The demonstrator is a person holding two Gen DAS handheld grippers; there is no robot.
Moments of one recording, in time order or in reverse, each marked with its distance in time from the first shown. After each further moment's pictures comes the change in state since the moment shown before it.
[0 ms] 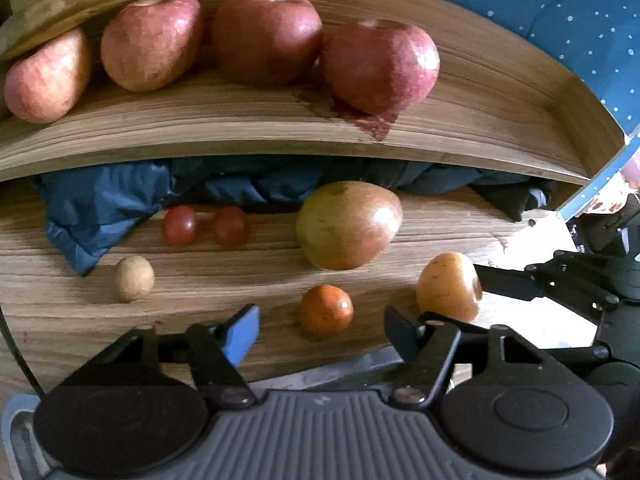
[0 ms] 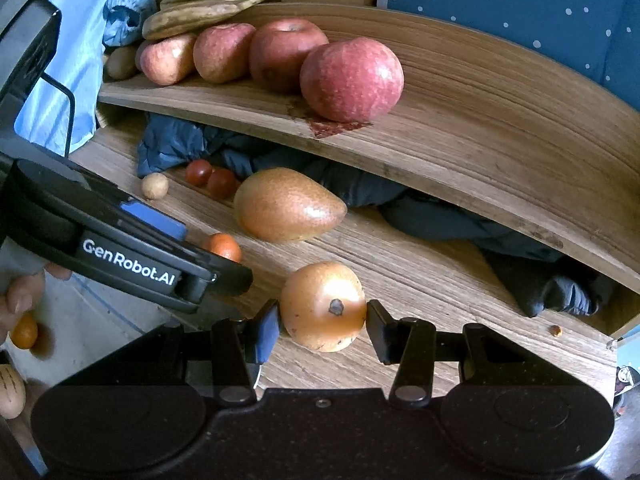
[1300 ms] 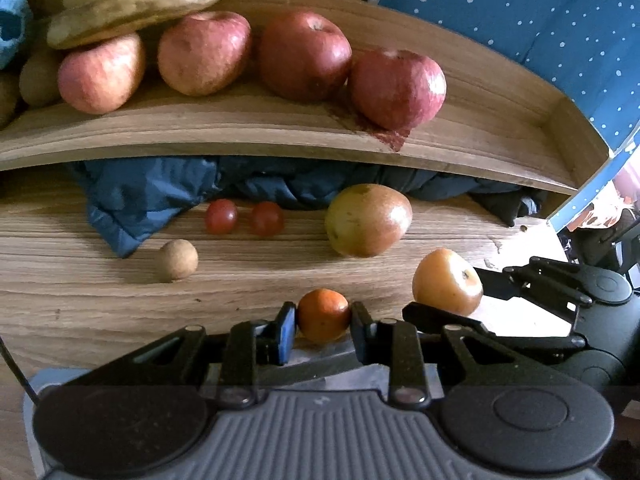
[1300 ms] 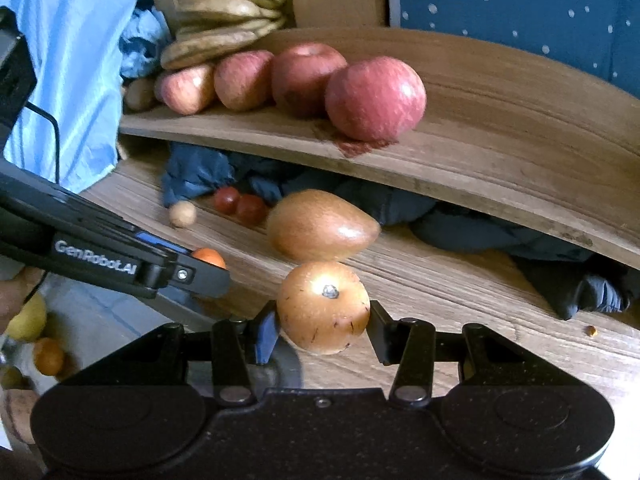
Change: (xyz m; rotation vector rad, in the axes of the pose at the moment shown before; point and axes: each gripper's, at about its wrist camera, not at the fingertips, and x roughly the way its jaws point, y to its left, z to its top) left arm -0.042 0.026 -0.016 -0.029 -0.038 -0.008; right arm -0.005 0.013 -0.007 0.050 -0.098 0.072
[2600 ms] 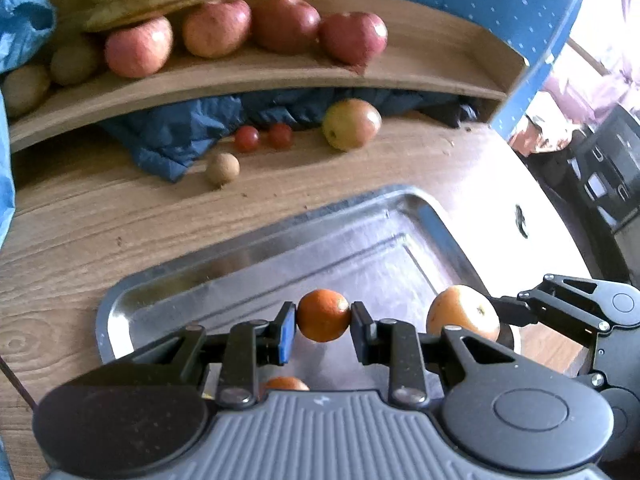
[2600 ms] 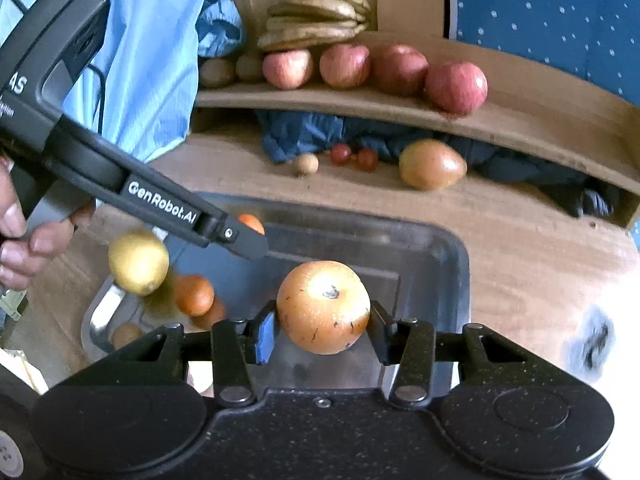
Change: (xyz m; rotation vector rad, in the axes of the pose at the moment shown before) left arm -0.071 0.045 -0.063 0.228 0.075 -0.106; right arm -0.075 0.149 -0.064 0.065 0.003 -0.099
